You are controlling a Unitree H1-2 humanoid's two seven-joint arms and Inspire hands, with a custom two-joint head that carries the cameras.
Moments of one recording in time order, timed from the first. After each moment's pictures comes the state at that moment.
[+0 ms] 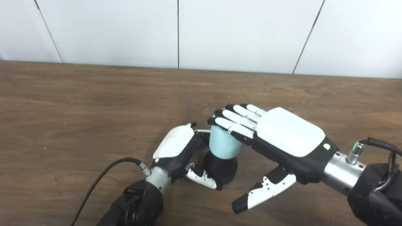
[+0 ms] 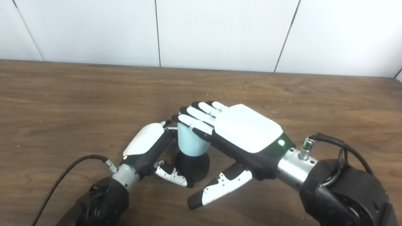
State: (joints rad) left arm -0.20 0.14 -0.53 -0.15 0.71 0.30 -0.17; right arm -0.33 -0.44 0.21 -0.85 -0.71 0.22 0.96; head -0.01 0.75
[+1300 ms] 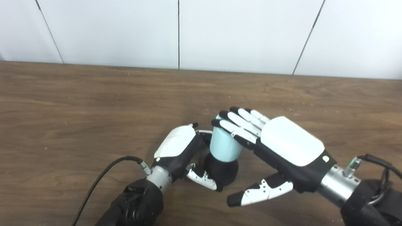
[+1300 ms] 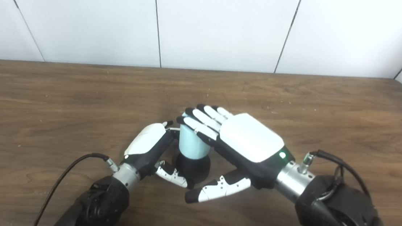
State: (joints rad) left arm -0.21 0.14 -0.53 -0.15 0.71 0.30 -0.19; right arm -0.18 -0.44 0.26 -0.78 -0.72 0.20 0.76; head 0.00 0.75
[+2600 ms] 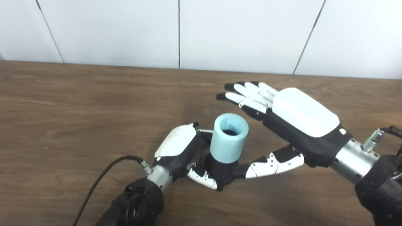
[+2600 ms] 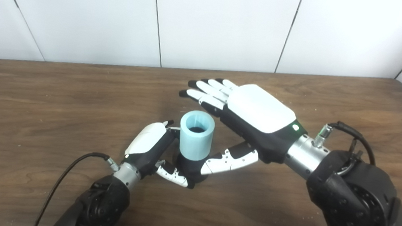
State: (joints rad) left arm -0.21 0.14 -0.53 -0.15 0.71 0.30 -0.19; right arm -0.36 -0.43 0.17 -0.87 -0.66 0.34 0.83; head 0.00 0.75
